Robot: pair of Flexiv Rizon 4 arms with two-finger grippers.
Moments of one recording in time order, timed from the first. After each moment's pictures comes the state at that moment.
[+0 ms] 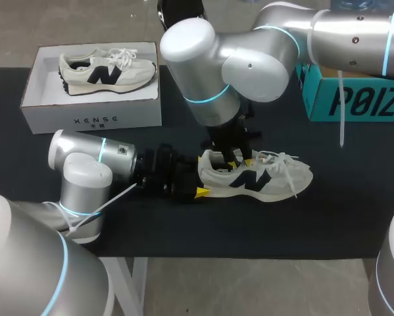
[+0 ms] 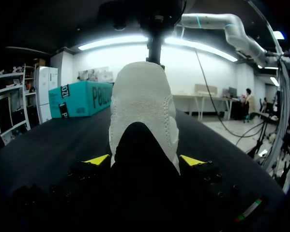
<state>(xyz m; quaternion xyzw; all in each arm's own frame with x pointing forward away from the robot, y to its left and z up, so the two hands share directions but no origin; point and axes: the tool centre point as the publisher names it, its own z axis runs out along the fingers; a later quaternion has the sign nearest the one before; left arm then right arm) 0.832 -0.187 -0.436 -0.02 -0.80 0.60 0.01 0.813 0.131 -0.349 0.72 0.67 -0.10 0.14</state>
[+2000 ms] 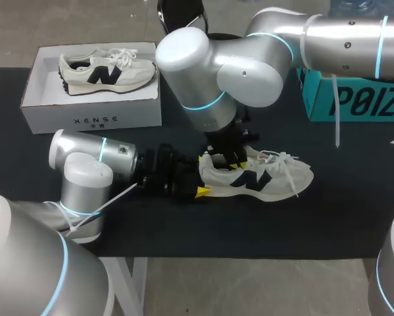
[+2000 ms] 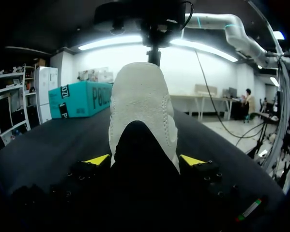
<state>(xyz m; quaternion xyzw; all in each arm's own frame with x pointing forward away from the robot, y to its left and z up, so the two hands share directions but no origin) 0.833 -0.189 -0.436 -0.02 -0.80 0.60 0.01 0.817 0.131 -0.362 0.71 0.68 -0.10 0.15</state>
